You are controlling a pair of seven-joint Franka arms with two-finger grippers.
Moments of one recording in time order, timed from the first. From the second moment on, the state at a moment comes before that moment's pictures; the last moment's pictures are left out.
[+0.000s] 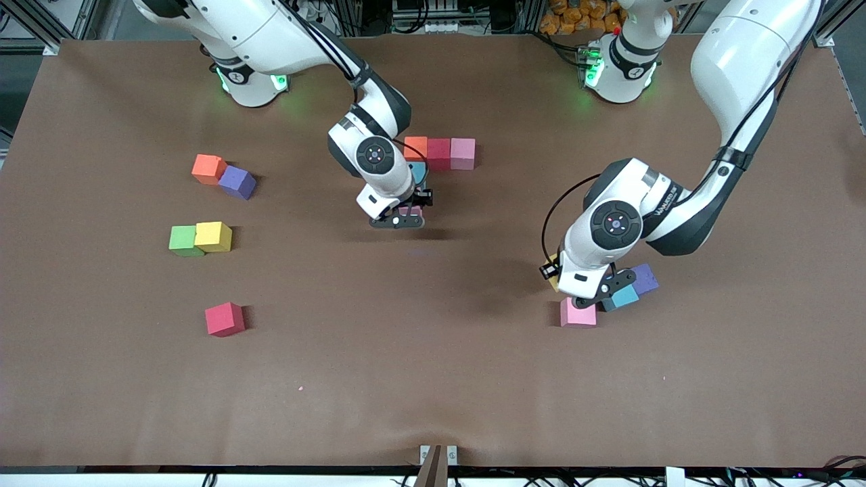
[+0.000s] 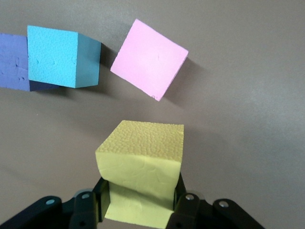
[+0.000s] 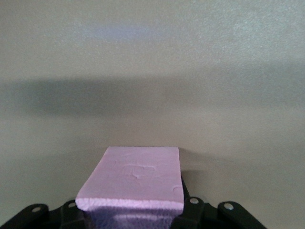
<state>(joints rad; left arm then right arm) 0.17 0.63 -0.71 -1.66 0.43 2.00 -1.15 0.52 0.58 0.29 -1.96 0.04 2.48 0.77</state>
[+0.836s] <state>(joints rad) 0.17 0.63 -0.71 -1.66 0.43 2.00 -1.15 0.46 0.49 0.30 -1.93 0.04 2.41 0.76</state>
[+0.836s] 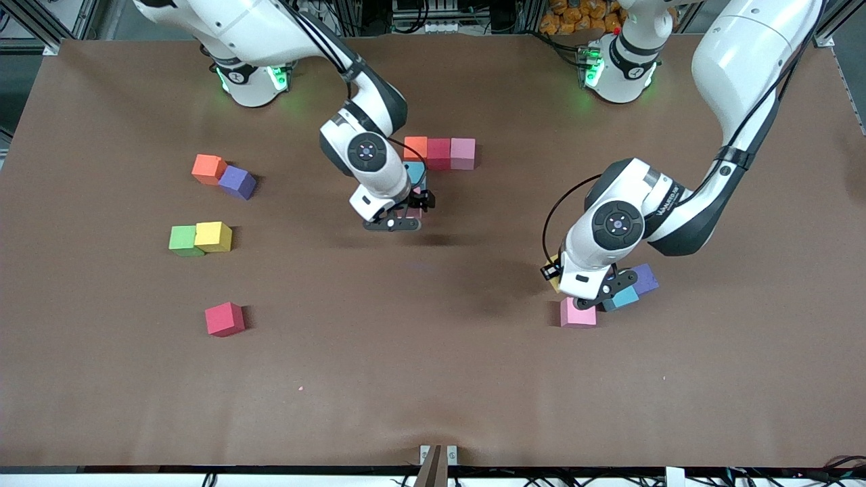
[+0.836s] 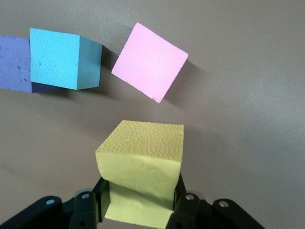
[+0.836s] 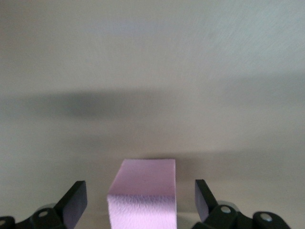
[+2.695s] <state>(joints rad) 0.01 0.64 -0.76 -1.92 0.43 2.29 -2.11 -0.19 0.71 0.31 -1.53 -0.24 2.16 -0.28</state>
